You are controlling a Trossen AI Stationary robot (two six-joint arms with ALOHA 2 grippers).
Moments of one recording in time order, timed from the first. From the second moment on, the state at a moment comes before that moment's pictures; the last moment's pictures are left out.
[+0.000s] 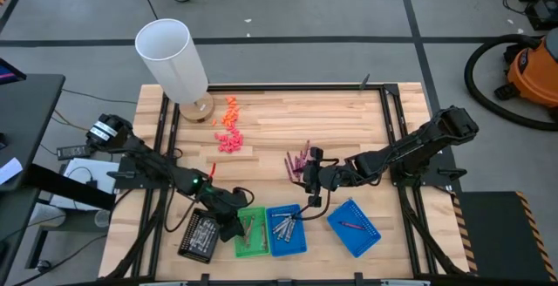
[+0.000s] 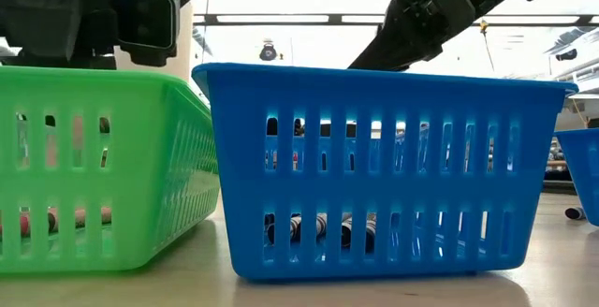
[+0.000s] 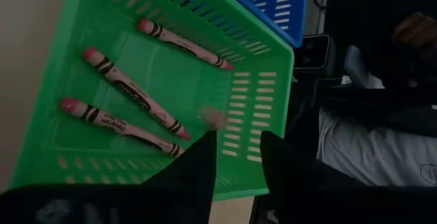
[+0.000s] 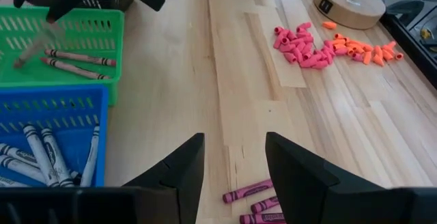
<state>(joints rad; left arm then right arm) -0.48 1.49 0.66 0.14 0.22 -1.06 0.31 1.52 0.82 0.09 0.42 0.08</state>
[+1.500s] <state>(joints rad) -0.36 1.29 0.66 0.09 -0.45 -0.13 0.00 1.62 0.82 -0.20 0.28 0.02</state>
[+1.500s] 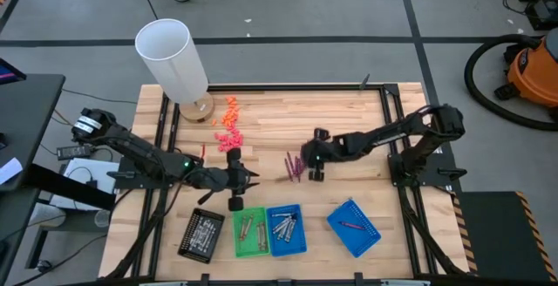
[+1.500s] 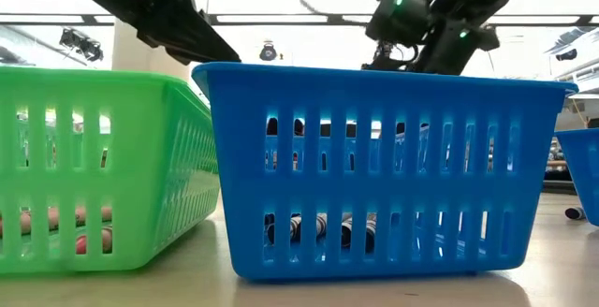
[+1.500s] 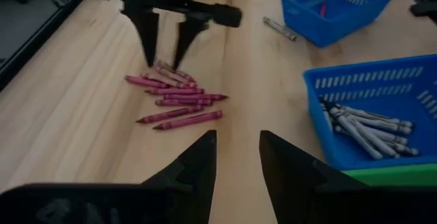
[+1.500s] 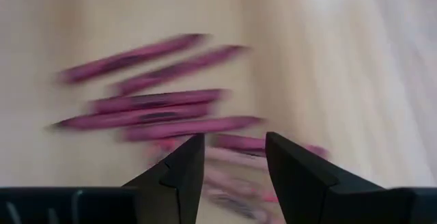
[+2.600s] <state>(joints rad) -0.31 1.29 0.66 0.08 -0.44 -0.13 -0.14 1.62 0.88 -0.43 -0.03 -0.30</state>
